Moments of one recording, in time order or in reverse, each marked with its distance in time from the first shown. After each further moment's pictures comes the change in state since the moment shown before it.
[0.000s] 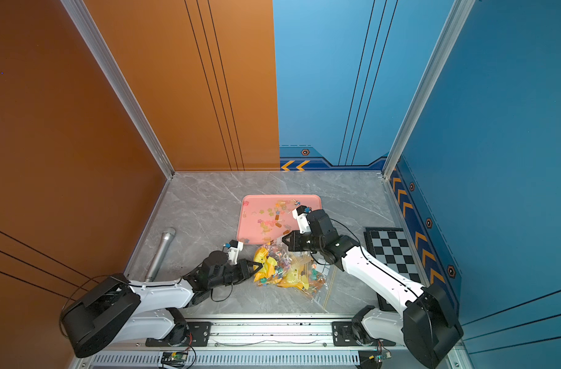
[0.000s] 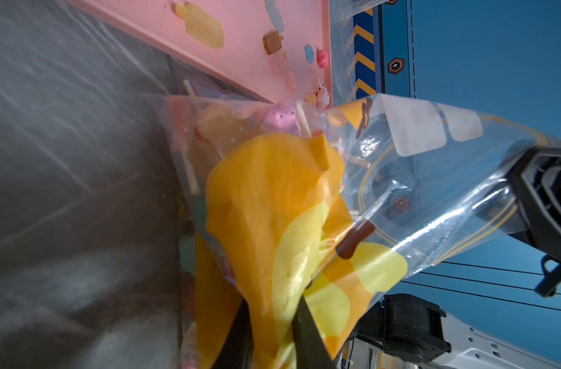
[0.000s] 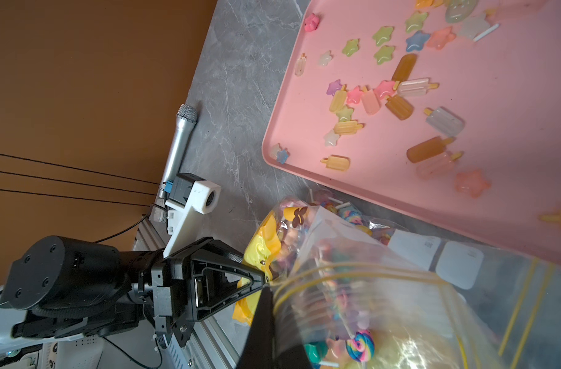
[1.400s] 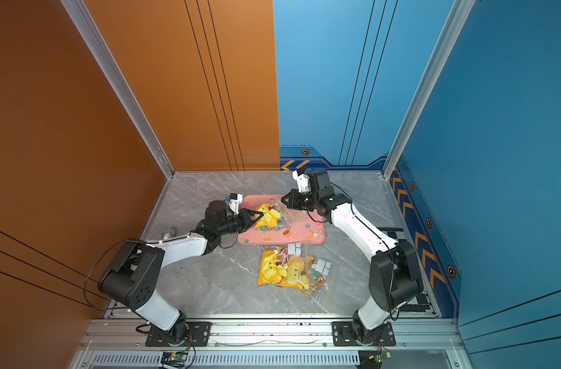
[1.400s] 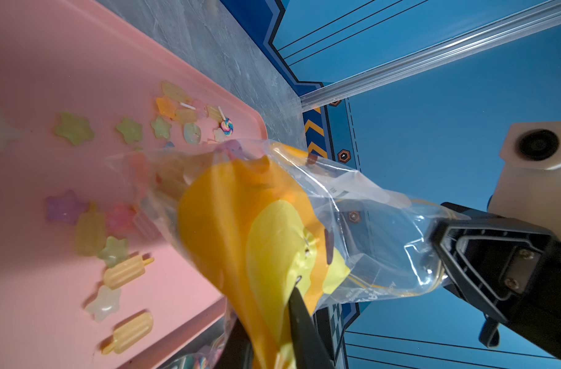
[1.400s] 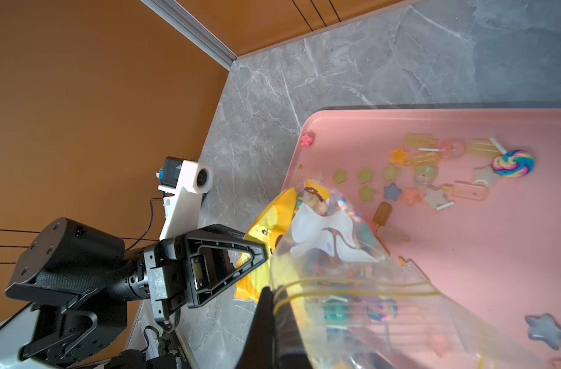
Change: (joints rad) left arm 0.332 0.361 0.586 -0.112 0.223 0.117; right arm -0.202 0.397 0.507 -0.098 -0.126 -0.090
